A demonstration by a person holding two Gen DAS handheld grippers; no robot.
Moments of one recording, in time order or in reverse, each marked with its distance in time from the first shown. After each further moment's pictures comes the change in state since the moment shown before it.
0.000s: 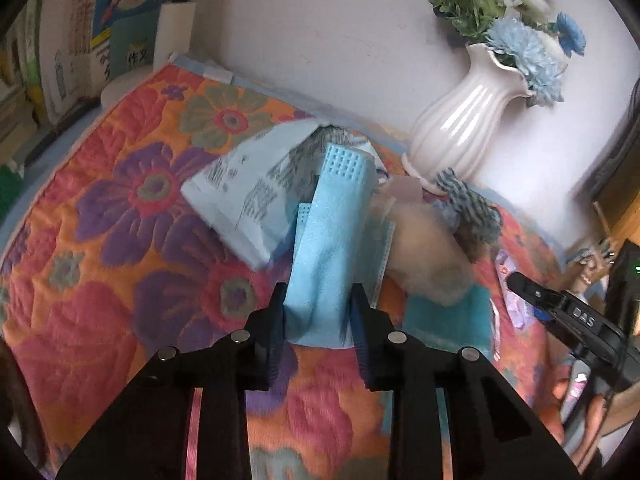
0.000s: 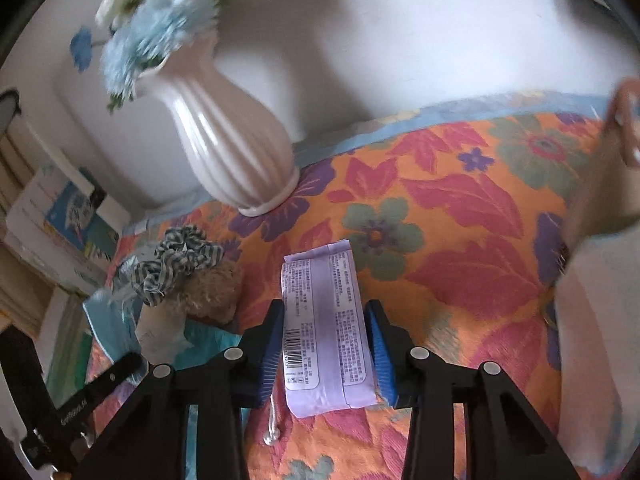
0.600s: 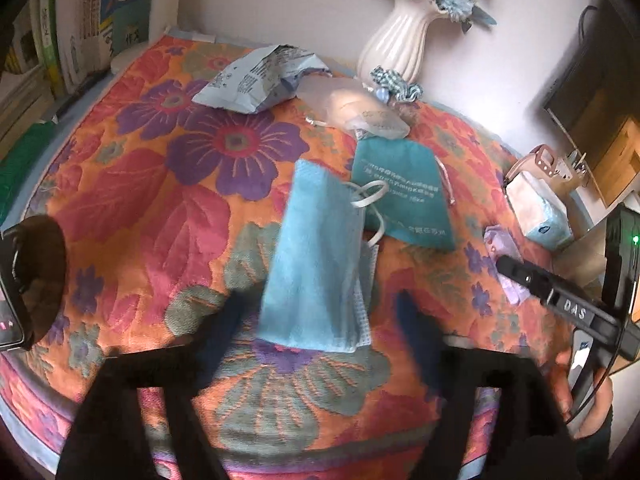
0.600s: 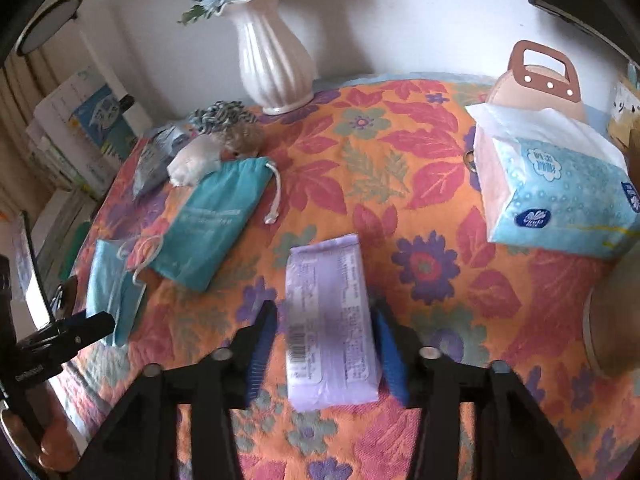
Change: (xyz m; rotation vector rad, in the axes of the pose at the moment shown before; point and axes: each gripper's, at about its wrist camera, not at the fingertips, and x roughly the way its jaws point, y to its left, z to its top) left arm -0.067 -0.010 -0.086 0.144 0.108 -0.027; right arm -0.076 0.004 -0.104 -0.195 0.095 -0.078
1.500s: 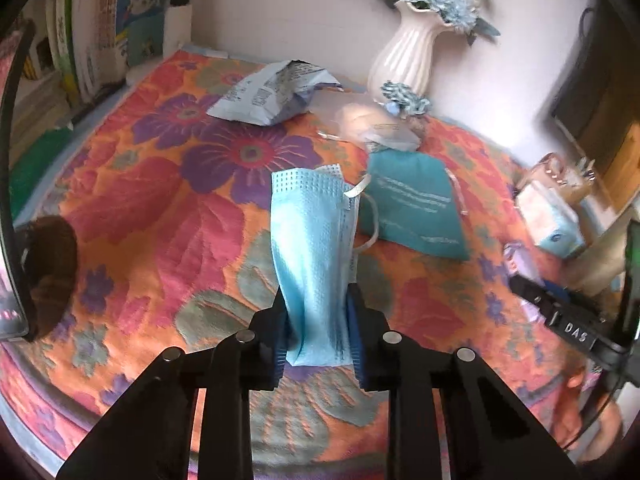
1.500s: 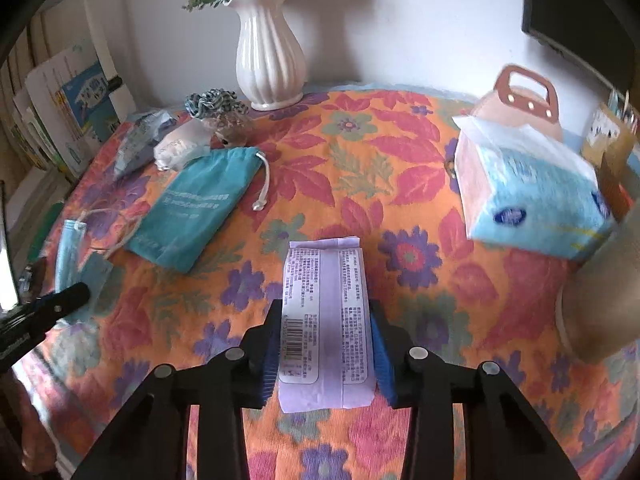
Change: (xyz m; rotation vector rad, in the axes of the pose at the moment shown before) left arm 0.000 0.007 -0.007 -0.005 -0.064 0.026; right arm -0.007 0.015 -0.014 -0.047 -0.026 -0.142
